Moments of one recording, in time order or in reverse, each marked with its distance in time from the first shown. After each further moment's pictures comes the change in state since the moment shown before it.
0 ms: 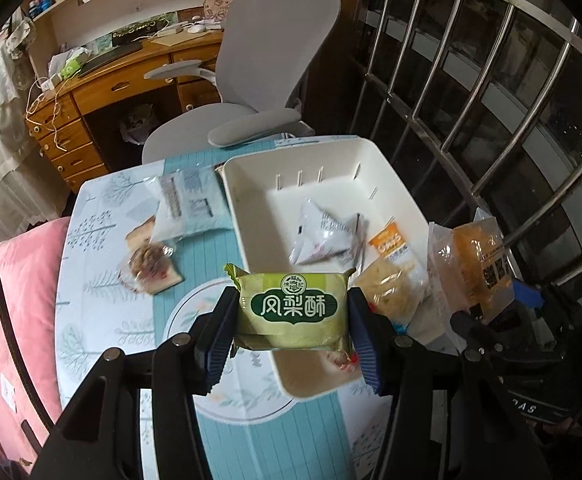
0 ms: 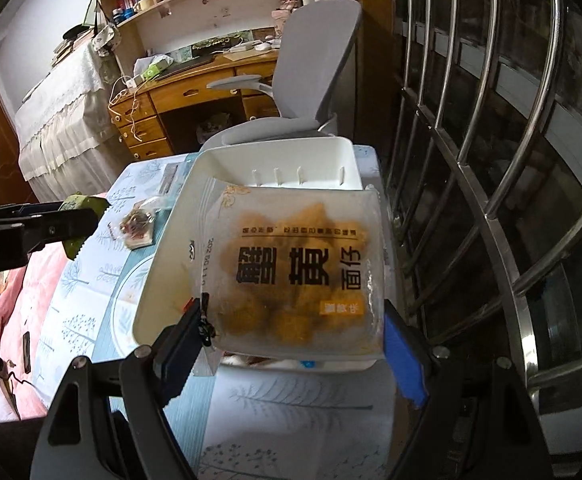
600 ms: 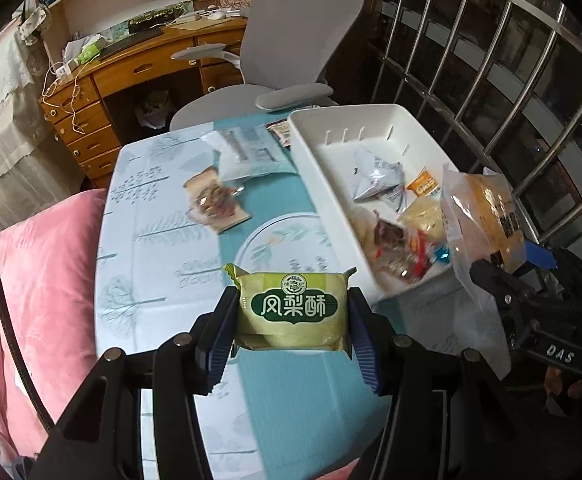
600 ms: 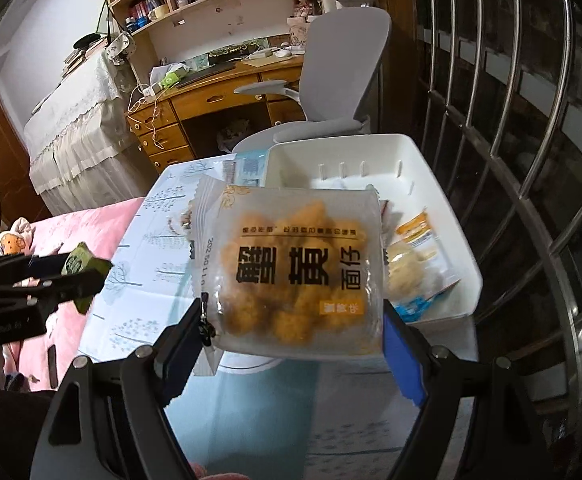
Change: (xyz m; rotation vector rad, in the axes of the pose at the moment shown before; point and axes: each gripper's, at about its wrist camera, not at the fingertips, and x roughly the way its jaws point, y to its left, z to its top) left arm -0.044 0.088 -0.081 0.013 0.035 0.010; right arm -0.022 0.100 -0.029 0.037 -0.029 0.035
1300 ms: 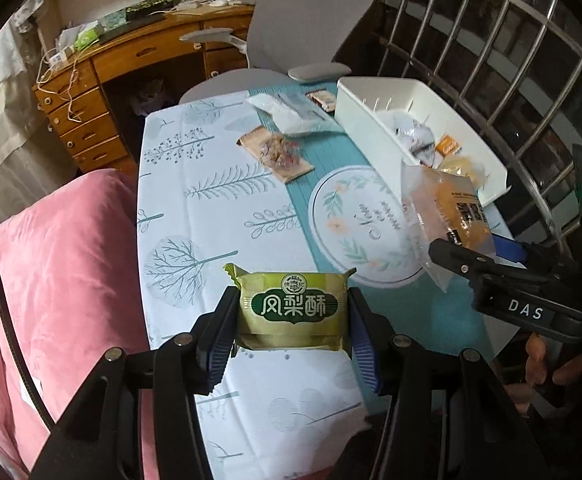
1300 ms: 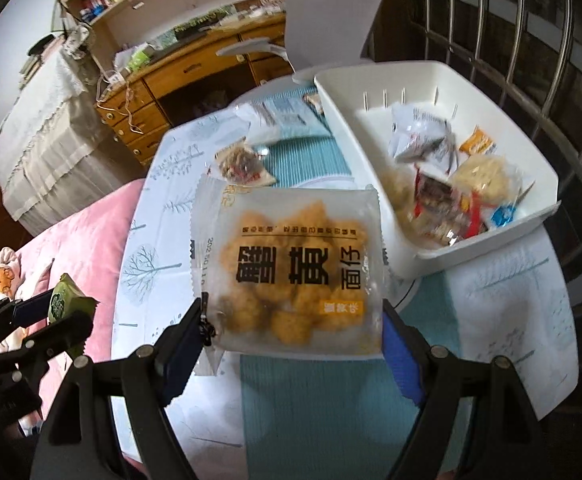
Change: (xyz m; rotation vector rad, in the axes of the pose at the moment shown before) left arm -0.011 0.137 -0.070 0.051 0.017 -0.067; right arm 0.059 0.135 -0.036 0.184 0.113 -0.059
